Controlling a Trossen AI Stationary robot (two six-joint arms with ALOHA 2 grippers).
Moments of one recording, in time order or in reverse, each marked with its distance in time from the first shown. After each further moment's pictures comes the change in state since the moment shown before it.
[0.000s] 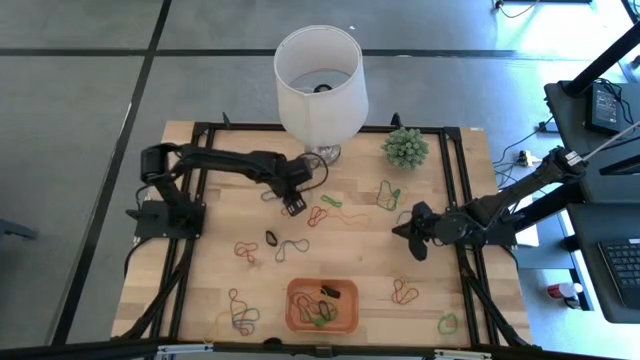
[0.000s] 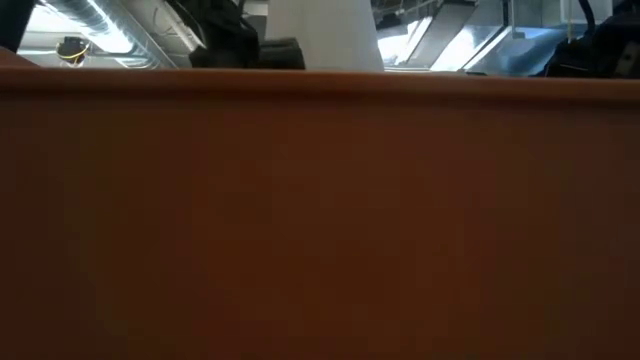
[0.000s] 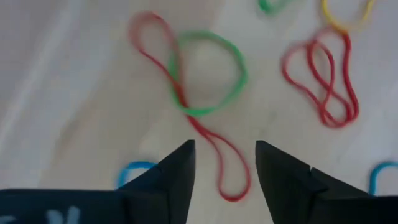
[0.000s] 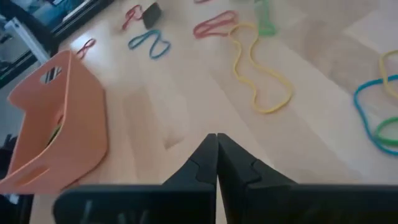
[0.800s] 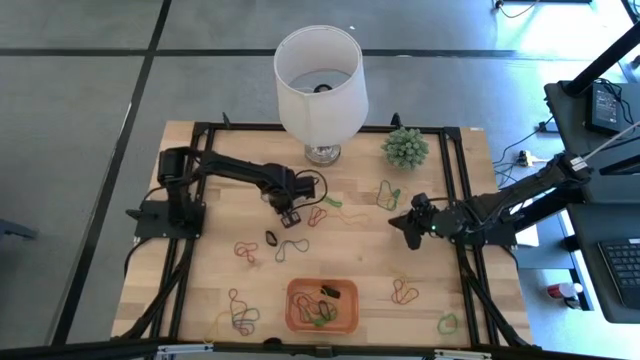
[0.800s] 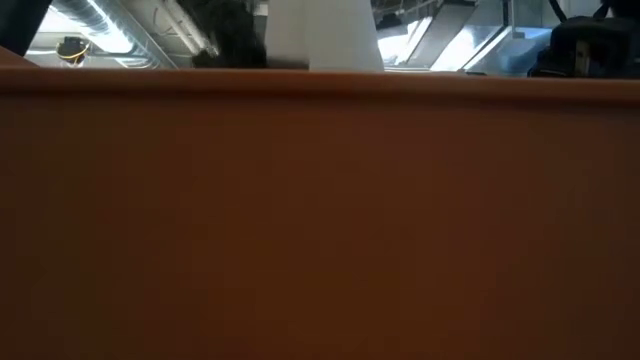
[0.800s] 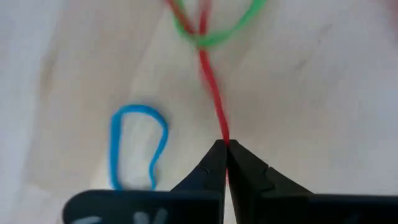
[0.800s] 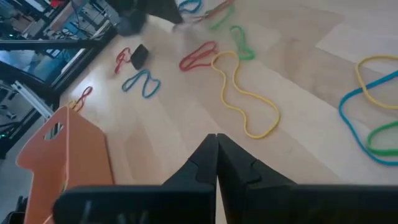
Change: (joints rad) left arm -0.073 0.106 0.054 -0.195 -0.090 -0.032; right arm -0.105 0.000 0.000 0.060 0.004 0.100
